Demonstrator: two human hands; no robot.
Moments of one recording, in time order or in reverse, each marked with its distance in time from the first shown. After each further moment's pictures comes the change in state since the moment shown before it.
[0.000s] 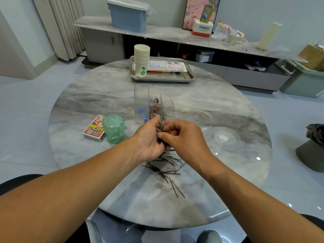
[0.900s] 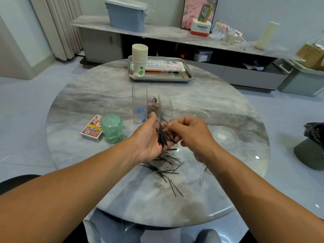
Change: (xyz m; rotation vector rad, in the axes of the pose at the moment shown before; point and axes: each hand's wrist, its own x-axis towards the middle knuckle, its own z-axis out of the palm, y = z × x) left_hand 0.002 -0.003 -0.003 0.107 -0.042 0.017; right_hand 0.008 -0.007 -0.019 0.341 0.010 0.259
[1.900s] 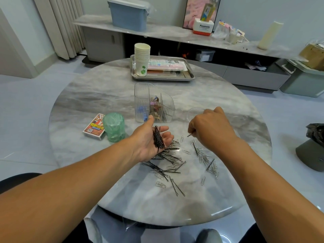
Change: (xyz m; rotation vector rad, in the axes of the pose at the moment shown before) left_hand 0.000 0.001 -0.007 0.021 0.260 -0.006; right_hand 0.017 -0.012 -0.042 -1.645 0.006 -0.527
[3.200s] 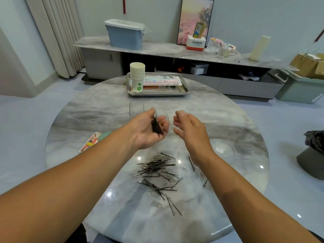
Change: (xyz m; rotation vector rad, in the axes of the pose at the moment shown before) left_hand 0.001 0.060 0.042 -0.141 -0.096 0.012; right_hand 0.015 -0.032 0.001 1.750 0.257 0.413
